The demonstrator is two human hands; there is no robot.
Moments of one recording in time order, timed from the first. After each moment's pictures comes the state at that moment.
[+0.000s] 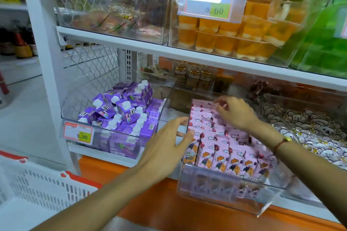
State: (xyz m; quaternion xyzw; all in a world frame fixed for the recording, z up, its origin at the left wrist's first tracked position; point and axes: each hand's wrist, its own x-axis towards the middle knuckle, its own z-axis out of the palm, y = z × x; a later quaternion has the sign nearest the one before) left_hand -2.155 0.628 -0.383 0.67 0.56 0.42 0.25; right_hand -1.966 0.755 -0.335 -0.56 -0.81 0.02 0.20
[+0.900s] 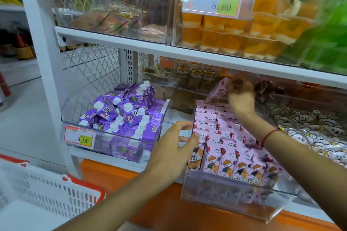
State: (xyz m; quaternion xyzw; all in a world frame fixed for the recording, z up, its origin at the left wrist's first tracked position) left_hand -2.151 0.633 -0.387 0.60 0.54 0.47 0.35; right_hand -1.991 0.787 -0.329 -0.56 -0.61 0.12 0.55
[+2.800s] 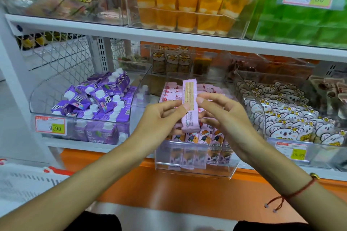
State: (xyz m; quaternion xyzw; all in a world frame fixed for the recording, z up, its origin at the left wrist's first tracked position) left_hand -2.114 0.605 -0.347 0.55 0.45 0.50 0.50; right_hand -1.956 0.620 -0.338 -0.45 -0.54 0.48 0.52
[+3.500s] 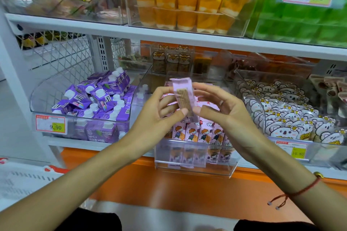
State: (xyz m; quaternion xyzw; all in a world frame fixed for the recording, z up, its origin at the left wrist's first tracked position) left_hand -2.124 0.612 -0.355 0.62 0.35 0.53 0.46; right_hand -1.949 0.617 -0.337 -0.34 -0.68 0.42 0.49
